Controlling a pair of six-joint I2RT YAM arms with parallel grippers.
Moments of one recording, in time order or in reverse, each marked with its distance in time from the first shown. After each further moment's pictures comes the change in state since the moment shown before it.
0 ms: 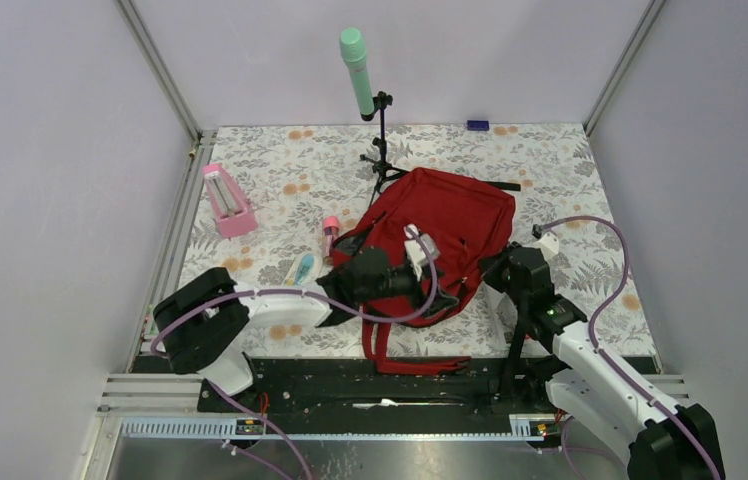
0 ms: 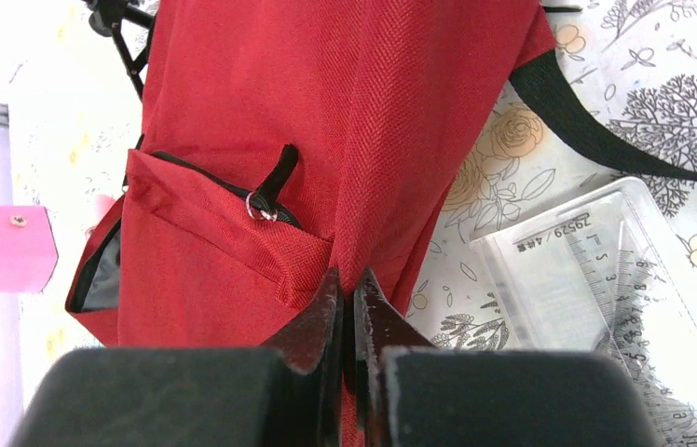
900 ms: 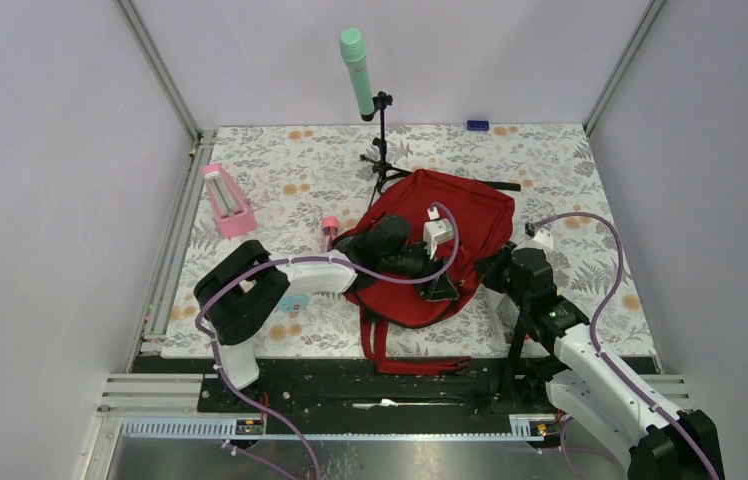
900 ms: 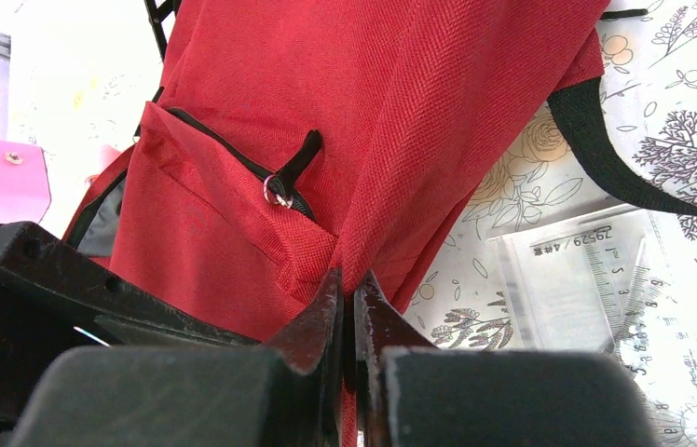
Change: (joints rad) left arm 0.166 0.249 0.278 -0.301 0.377 -0.073; right arm -0.003 -0.034 -0.002 0.010 -0.098 -0.132
